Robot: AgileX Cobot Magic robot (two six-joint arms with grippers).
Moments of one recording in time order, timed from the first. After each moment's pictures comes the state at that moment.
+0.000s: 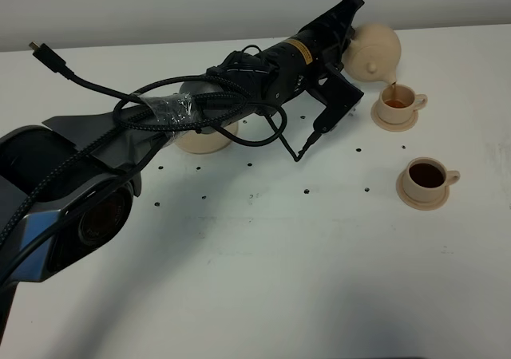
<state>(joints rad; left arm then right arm) -0.63 2.42 -1.86 0.02 -0.23 1.97 -0.07 -0.01 -0.49 0.10 1.09 -0.11</state>
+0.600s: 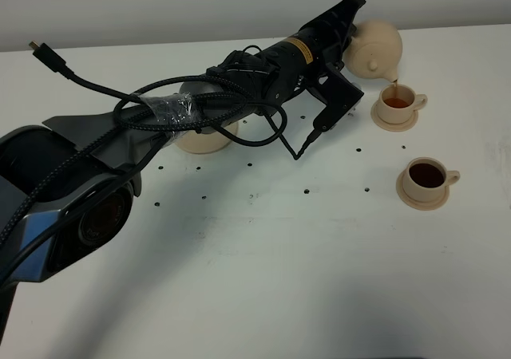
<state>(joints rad) -0.63 2.42 -1.86 0.04 -0.24 1.97 -0.07 -0.01 -0.49 0.10 1.09 -0.11</state>
